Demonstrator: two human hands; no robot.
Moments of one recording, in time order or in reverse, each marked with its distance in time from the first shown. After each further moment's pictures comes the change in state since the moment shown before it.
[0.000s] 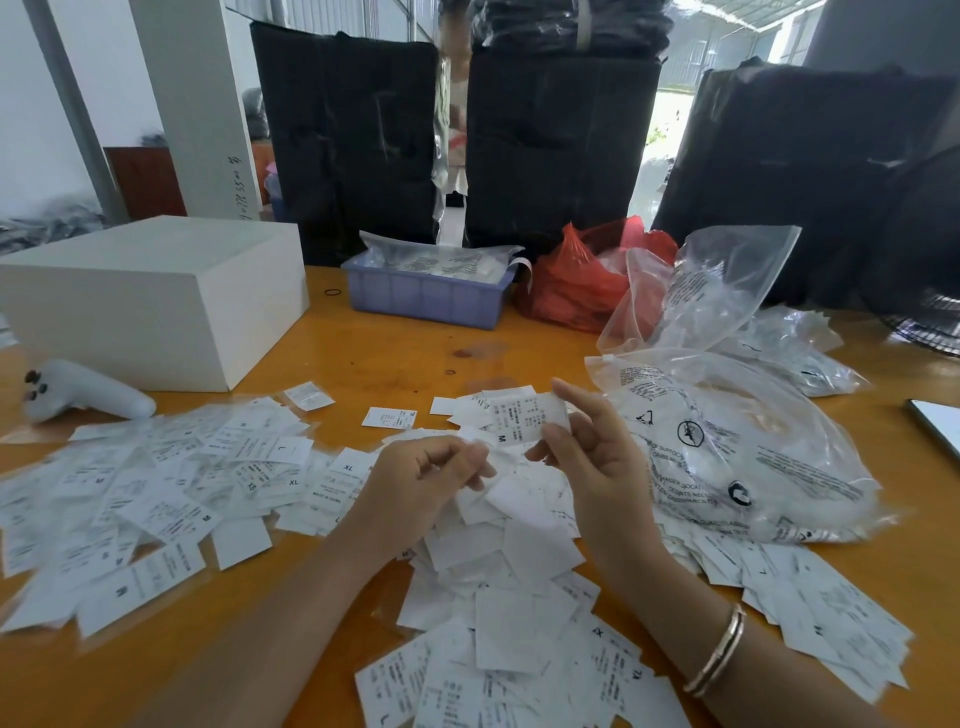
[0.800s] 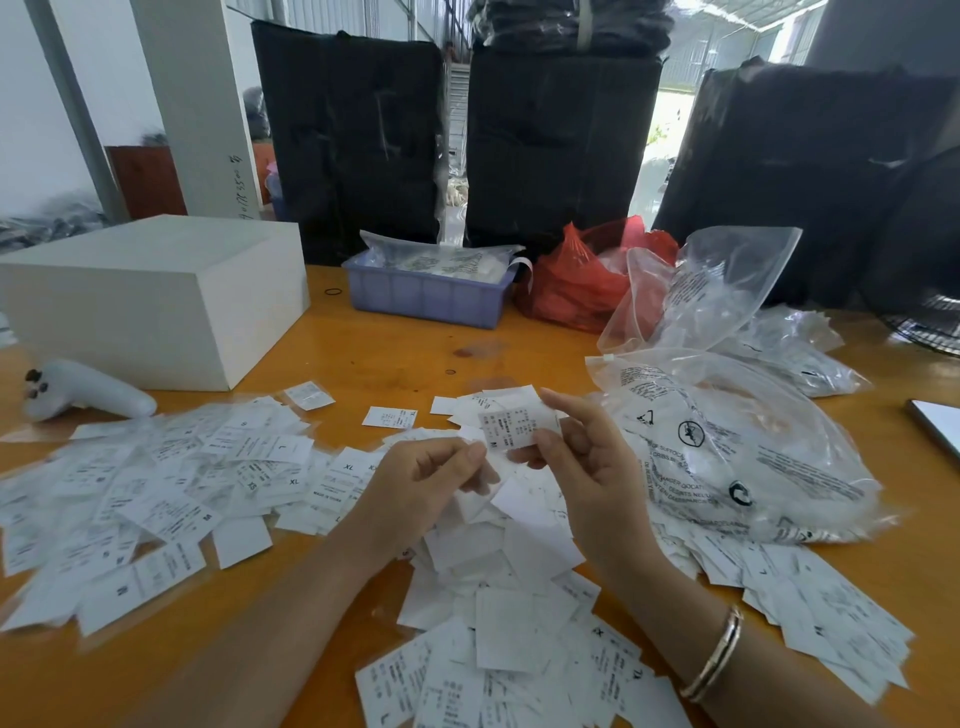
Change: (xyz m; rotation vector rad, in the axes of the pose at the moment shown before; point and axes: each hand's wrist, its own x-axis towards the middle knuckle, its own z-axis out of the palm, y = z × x) left_hand -0.004 0.007 0.000 -0.127 -0.058 -0.049; right_hand -0.003 0.000 0.003 -0.021 -0.057 -0.049
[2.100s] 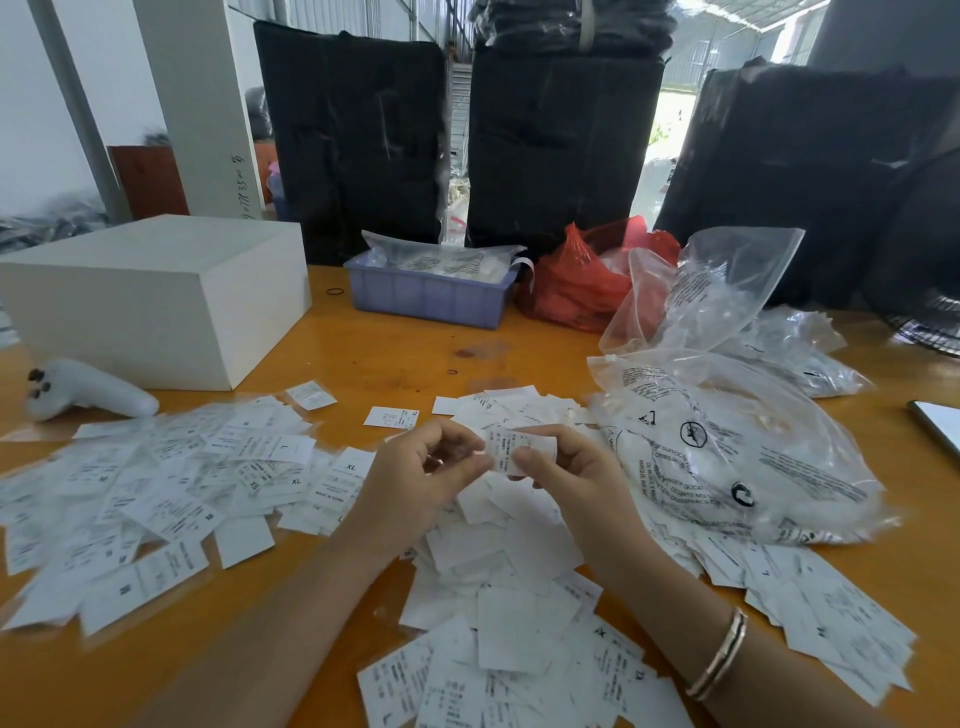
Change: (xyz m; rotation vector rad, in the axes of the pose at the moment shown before) left_hand 0.006 -0.009 0.000 0.156 0.164 0.061; right_hand 0.003 0.002 -0.001 -0.001 -0.117 0.298
